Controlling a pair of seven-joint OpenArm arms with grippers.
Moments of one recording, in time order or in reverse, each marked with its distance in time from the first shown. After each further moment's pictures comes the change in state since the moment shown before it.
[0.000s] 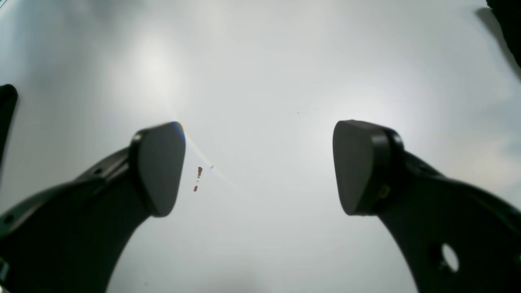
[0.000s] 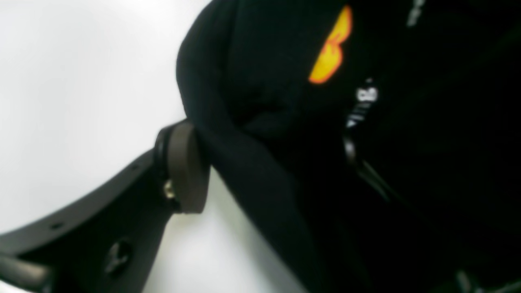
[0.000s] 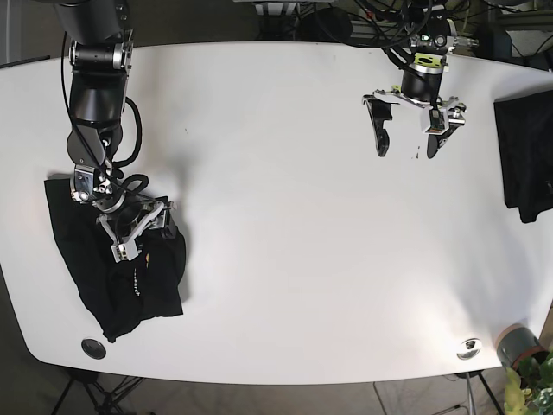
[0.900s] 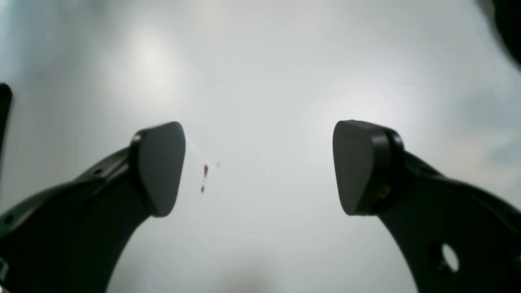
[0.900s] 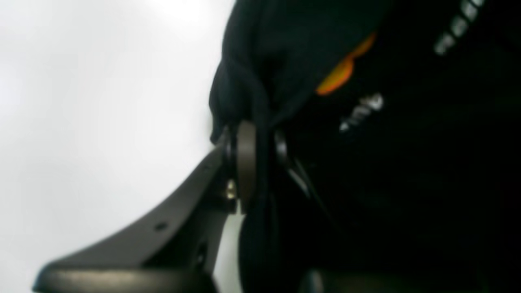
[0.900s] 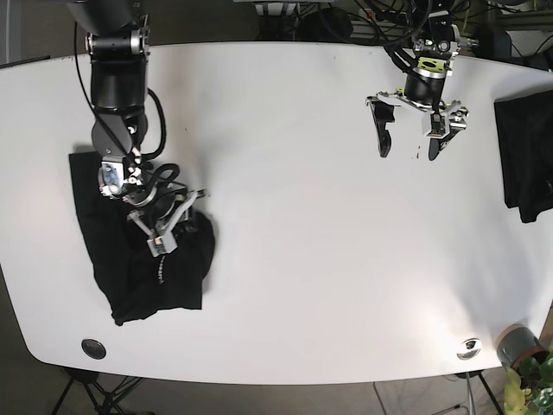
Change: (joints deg) left arm -3.0 -2.4 0.1 -2.2 0.2 -0.2 0.3; right arm -5.6 -6.8 -5.8 11.3 -0.8 -0.9 -5.7
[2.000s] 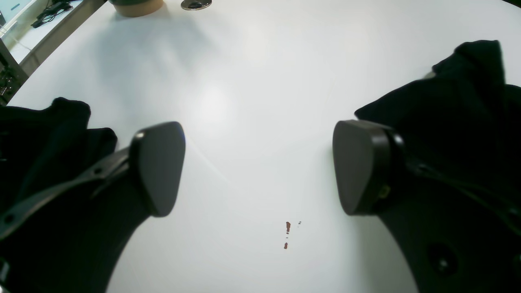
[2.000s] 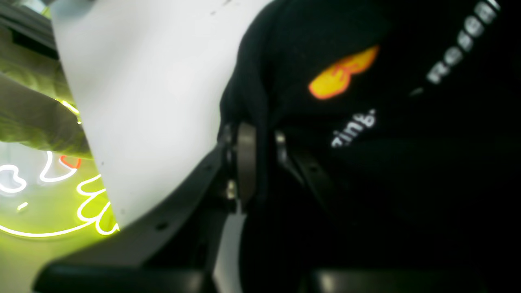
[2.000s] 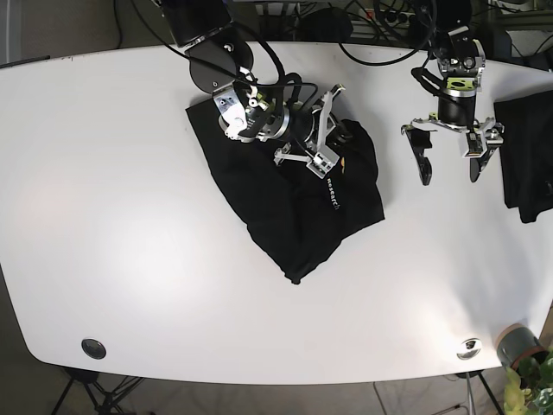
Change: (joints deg) left arm -5.3 -0.7 -8.6 0.0 0.0 0.0 0.0; right arm -14.9 -13.9 -25.2 20.6 0.5 0.1 -11.5
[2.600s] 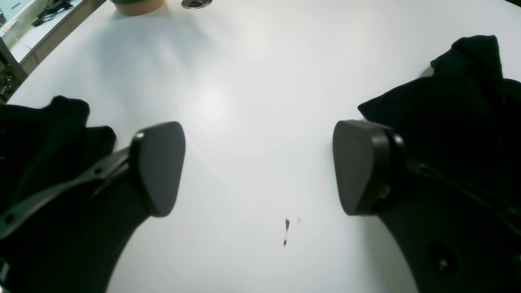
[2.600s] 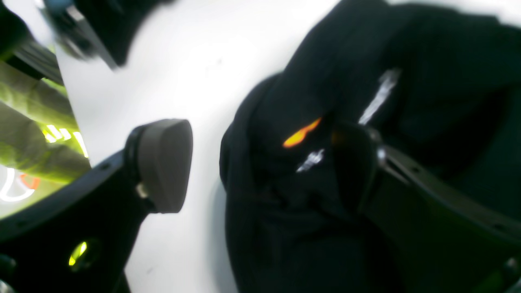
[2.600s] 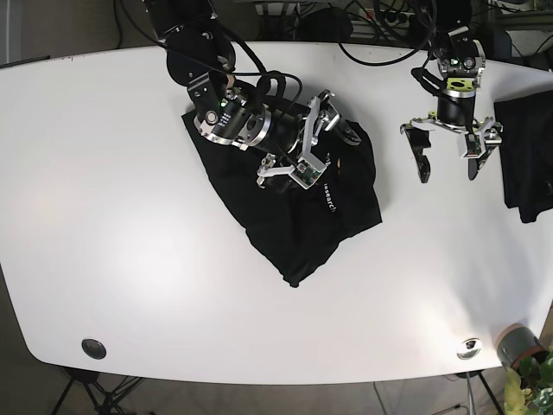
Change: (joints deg) left arm -0.1 0.0 0.1 -0.1 0.0 0.0 2.3; right arm -1.9 4.0 0.5 16.3 -0.3 0.0 -0.6
